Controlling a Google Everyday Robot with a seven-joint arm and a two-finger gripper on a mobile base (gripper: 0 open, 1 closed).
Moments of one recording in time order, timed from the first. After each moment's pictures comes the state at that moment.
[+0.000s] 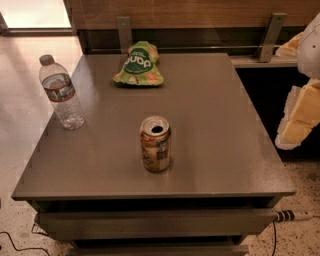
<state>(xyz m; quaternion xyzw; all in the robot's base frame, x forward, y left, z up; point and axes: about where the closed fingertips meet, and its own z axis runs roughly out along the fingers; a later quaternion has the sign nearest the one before) 0.438 -0.213 0.989 -0.60 0.78 -0.05 0.18</state>
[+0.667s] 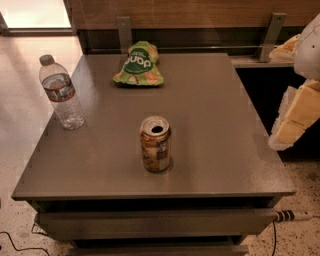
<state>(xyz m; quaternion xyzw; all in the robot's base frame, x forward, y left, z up) 0.438 -0.204 0.986 -0.60 0.77 -0.01 0.20</state>
